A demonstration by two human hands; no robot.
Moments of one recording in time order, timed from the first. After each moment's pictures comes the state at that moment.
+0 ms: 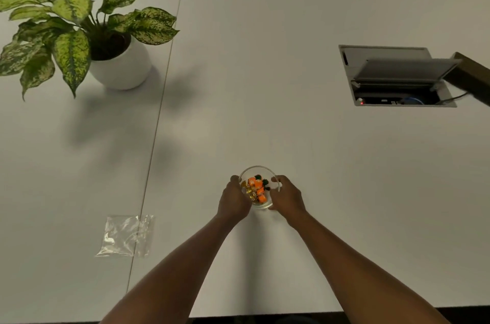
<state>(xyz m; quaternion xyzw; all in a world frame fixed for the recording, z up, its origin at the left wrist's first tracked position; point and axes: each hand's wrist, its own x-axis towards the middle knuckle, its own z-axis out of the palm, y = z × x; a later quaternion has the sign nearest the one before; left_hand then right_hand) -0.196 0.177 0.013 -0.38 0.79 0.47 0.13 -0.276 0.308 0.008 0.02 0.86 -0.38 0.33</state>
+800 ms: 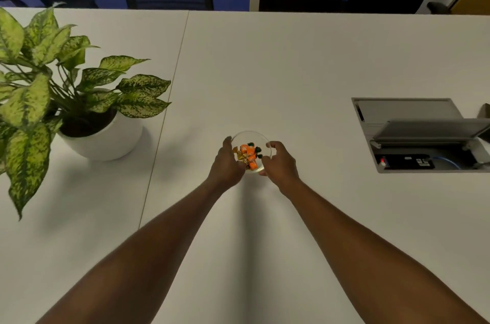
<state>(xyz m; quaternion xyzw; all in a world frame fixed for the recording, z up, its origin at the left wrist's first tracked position) -0.433 0.012 0.058 -0.33 0.81 0.48 0.03 -0.513 0.139 0.042 -0.04 0.84 -0.47 0.26</state>
